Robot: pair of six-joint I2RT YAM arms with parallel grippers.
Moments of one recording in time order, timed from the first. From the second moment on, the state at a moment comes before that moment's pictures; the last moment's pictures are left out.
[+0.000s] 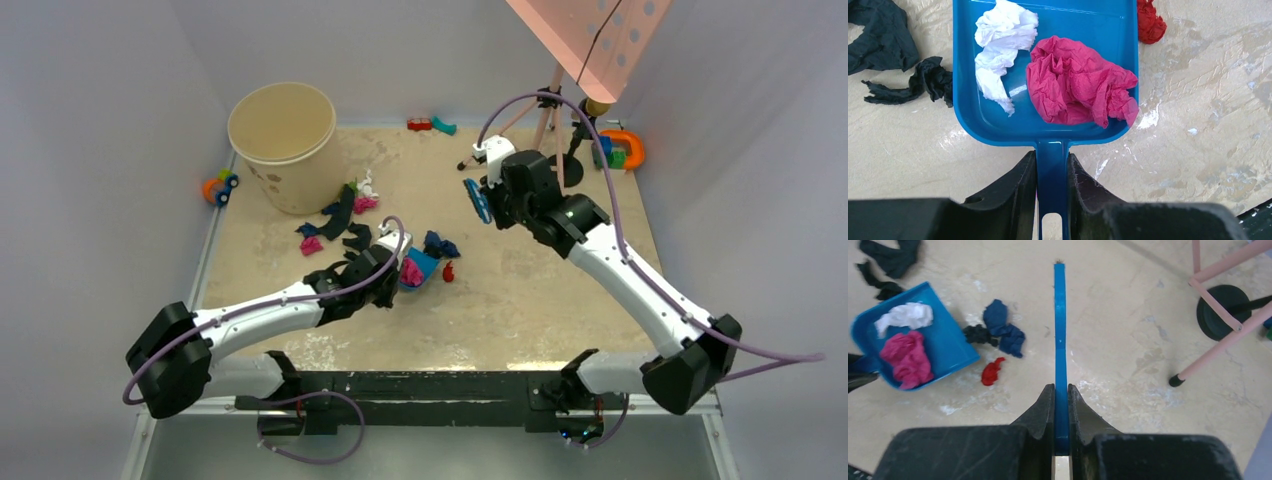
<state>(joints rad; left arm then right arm) -0.89 1.22 0.66 -0.27 -0.27 -0.36 0.60 1.26 1.30 -0.67 0.14 -0.05</state>
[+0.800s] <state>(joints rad) -0.89 1.44 0.74 -0.29 -0.19 -0.37 0.62 1.69 1.40 -0.64 -0.21 -0.06</state>
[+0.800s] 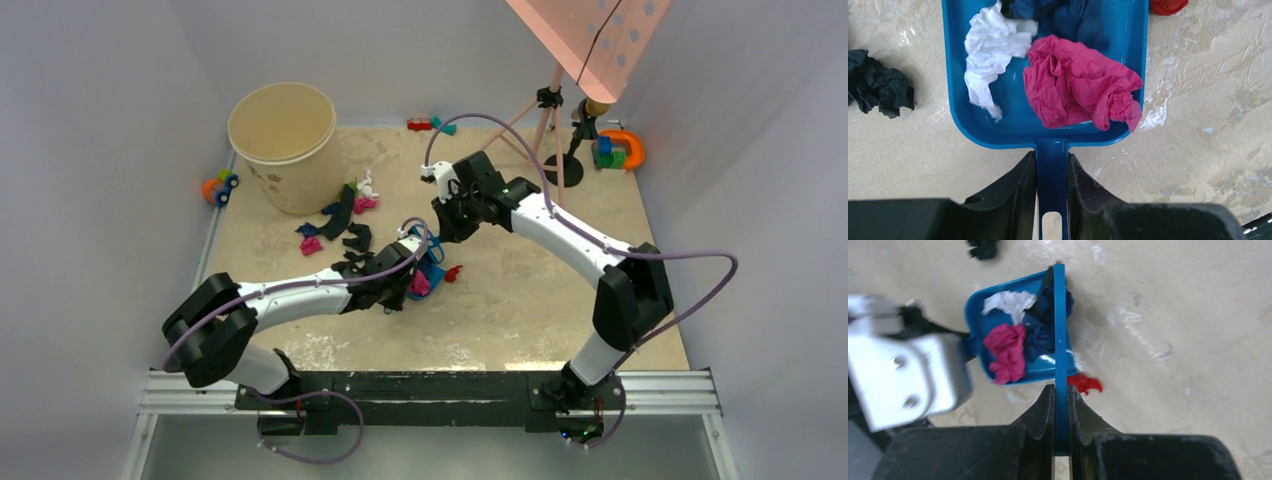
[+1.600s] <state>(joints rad) -0.89 1.39 0.74 -0.27 -0.25 -0.36 0.62 1.40 1.33 -0.62 -0.01 0.00</state>
